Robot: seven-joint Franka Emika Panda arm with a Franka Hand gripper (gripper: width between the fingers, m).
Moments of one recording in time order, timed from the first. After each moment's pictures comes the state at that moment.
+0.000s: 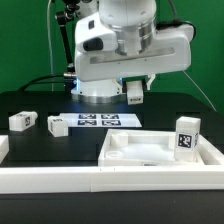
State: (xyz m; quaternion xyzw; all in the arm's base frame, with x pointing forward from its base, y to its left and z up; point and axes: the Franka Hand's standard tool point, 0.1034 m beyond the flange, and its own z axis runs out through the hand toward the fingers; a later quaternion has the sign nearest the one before) arm 0.499 0.030 0.113 -0.97 0.03 0.23 0.09
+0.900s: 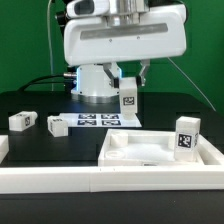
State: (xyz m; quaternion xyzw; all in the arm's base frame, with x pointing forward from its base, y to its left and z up) arm 0.542 0.011 0.134 -1.00 0.03 -0.01 0.05
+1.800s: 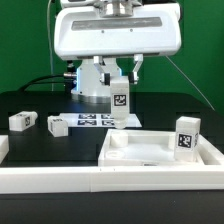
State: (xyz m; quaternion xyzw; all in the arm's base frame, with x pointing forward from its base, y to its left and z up) arm 0.576 -0.007 0.140 -0.99 0.04 -0.16 0.02
